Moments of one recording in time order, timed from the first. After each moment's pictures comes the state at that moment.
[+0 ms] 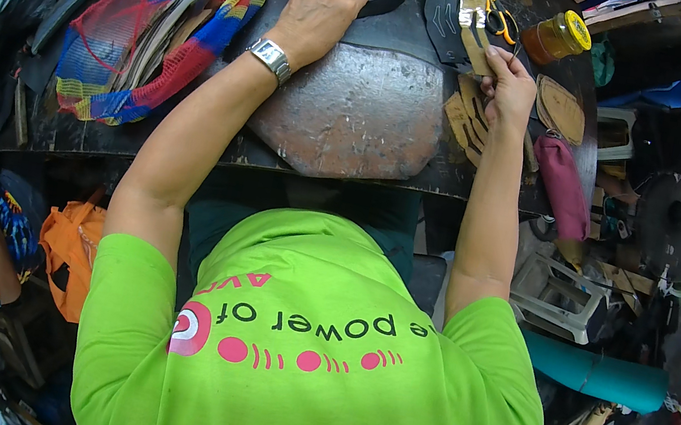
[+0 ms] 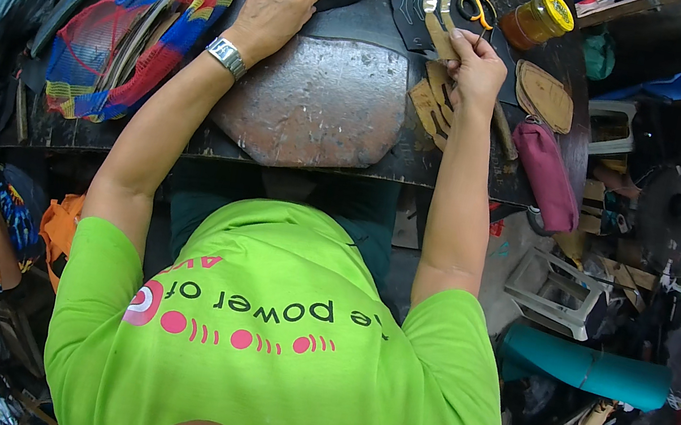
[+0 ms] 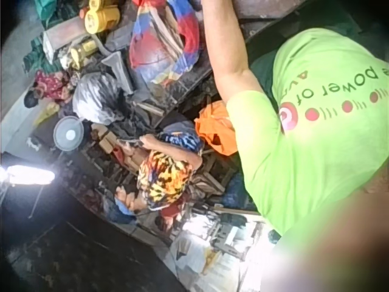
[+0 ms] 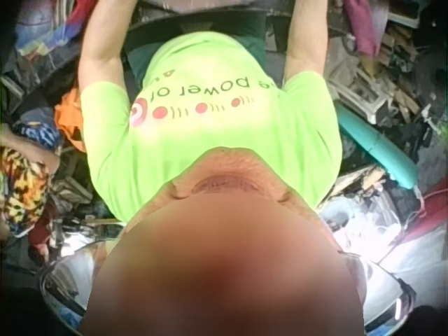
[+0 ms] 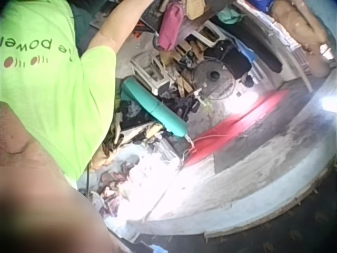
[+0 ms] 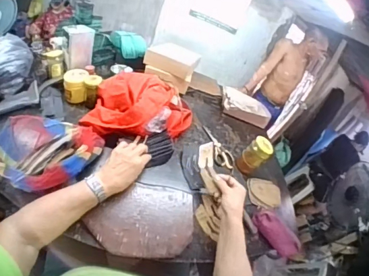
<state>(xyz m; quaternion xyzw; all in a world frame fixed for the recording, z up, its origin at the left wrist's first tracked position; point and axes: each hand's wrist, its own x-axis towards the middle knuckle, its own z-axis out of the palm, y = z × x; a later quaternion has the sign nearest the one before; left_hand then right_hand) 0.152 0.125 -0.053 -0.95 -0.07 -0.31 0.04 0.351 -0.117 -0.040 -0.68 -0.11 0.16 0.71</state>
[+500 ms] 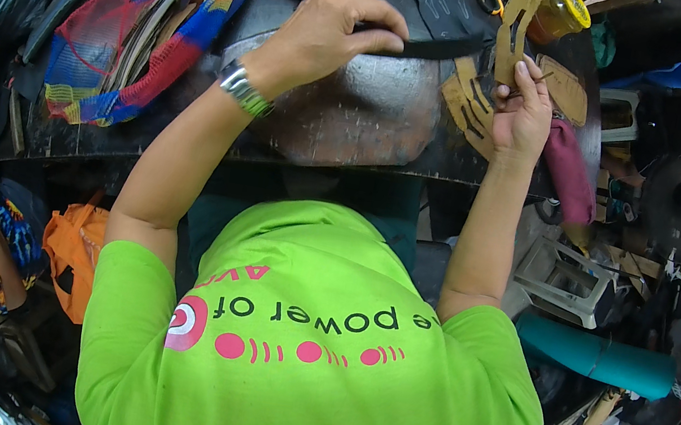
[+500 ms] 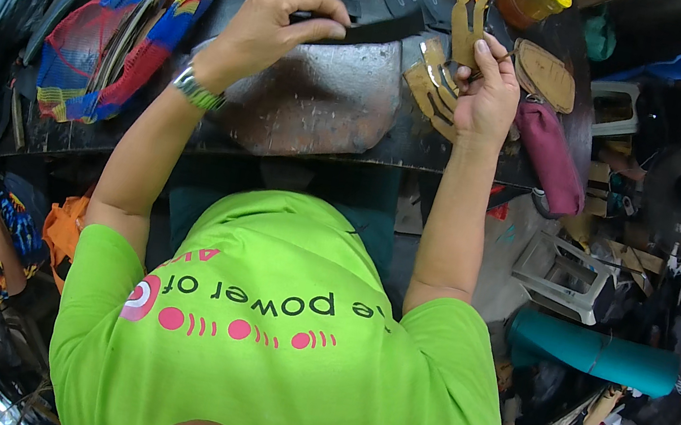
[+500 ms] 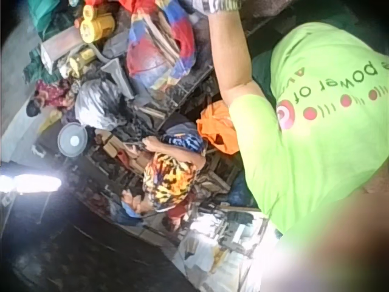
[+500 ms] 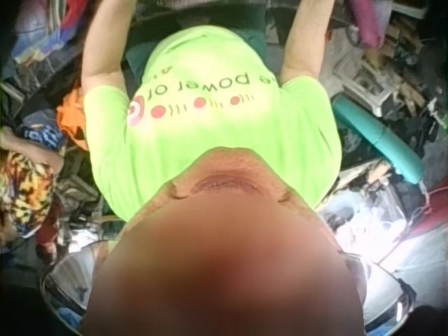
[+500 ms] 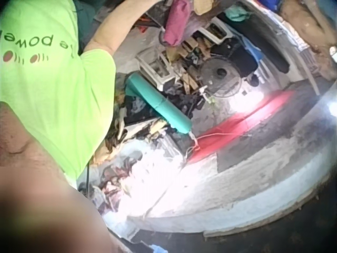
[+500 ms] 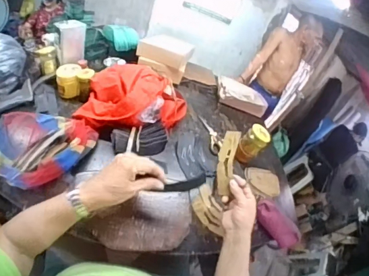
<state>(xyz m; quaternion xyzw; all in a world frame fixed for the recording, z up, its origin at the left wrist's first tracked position) 0.123 0.071 -0.005 -0.86 0.01 -0.26 -0.44 0.312 -0.166 -0.020 -0.51 -0.08 0.19 0.84</state>
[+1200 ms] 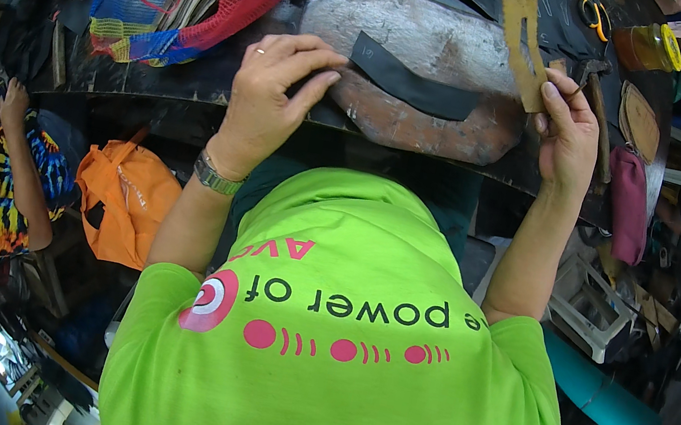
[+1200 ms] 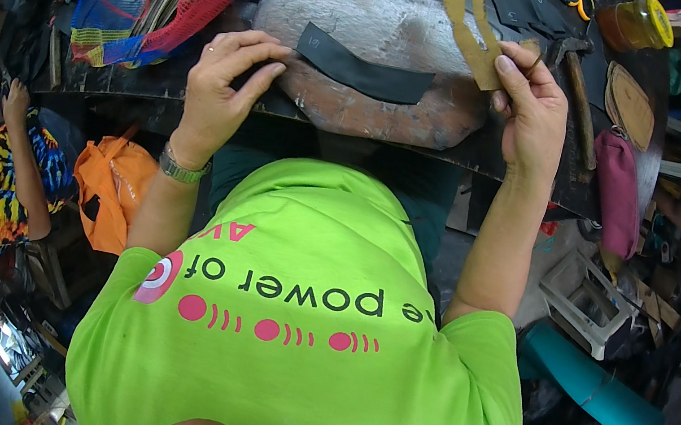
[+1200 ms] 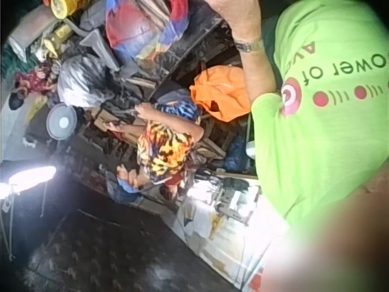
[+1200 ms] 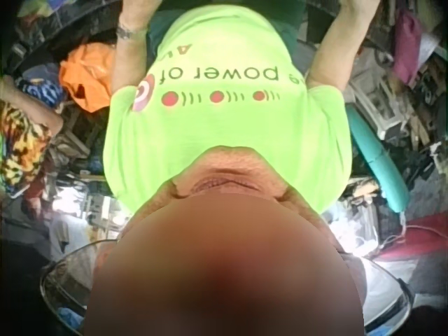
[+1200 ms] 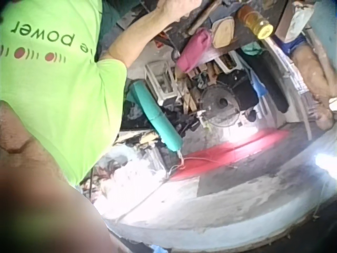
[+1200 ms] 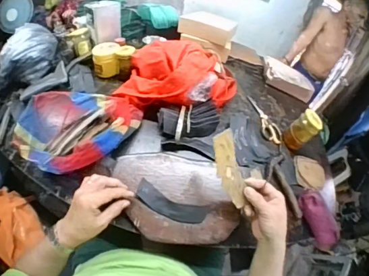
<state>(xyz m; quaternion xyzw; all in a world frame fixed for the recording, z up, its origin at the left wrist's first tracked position) -0.033 0.048 -0.031 -0.89 -0.21 -0.30 -0.26 0.262 -0.154 -0.026 -0.61 -0.20 0.33 0.69</state>
